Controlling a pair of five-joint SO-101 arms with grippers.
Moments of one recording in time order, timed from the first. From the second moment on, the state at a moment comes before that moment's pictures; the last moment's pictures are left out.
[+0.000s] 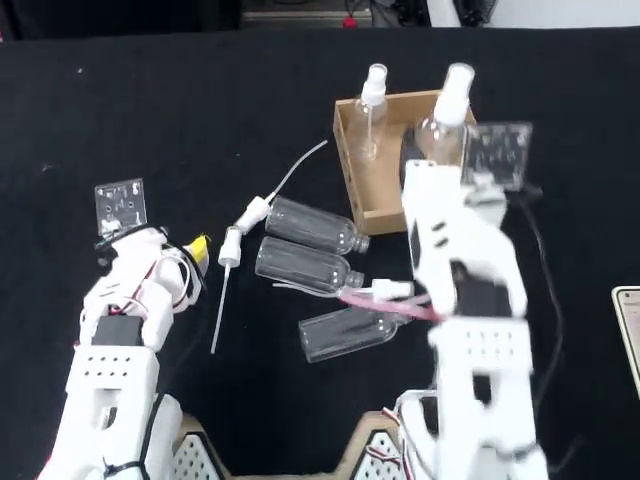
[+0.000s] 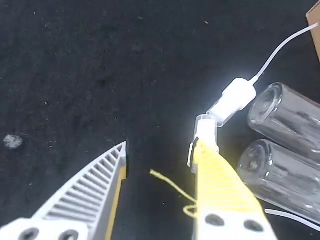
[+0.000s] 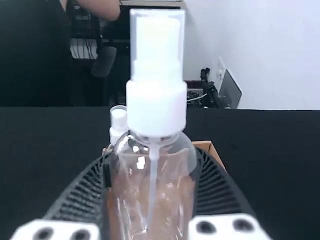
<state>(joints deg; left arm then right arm) -5.2 -60.1 78.7 29.5 7.8 2.3 -49.4 55.5 17.2 3.3</state>
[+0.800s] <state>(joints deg) -5.2 -60.1 83.3 22.5 8.3 3.5 1.1 36.0 -13.4 3.3</state>
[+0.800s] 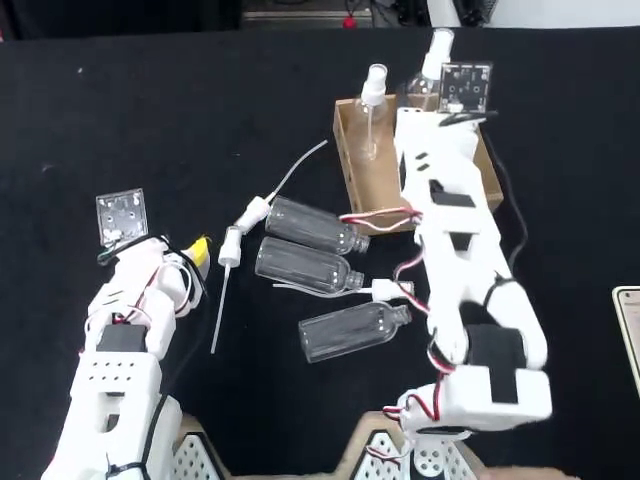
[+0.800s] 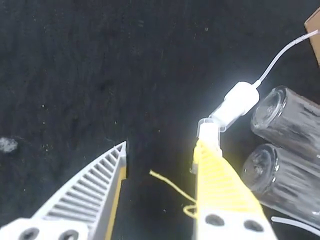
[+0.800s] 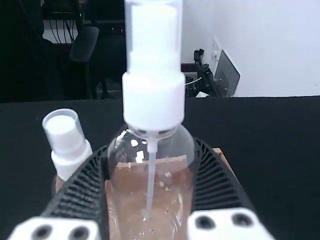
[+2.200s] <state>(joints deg) -5.2 -60.1 83.5 21.8 8.3 3.5 25.9 29.8 -43.7 3.3</state>
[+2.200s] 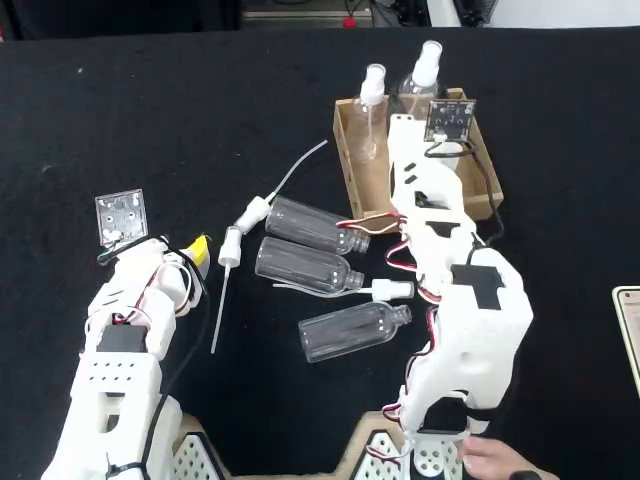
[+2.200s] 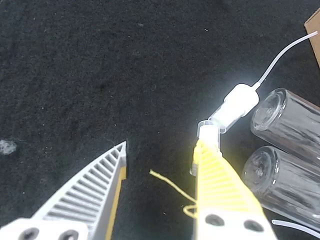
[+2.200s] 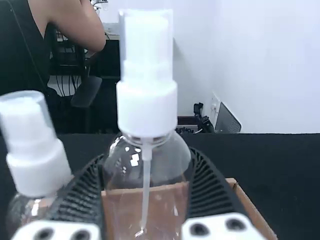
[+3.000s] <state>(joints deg) -5.2 -60.1 83.5 21.8 8.3 3.5 32.0 28.3 -43.7 3.3</state>
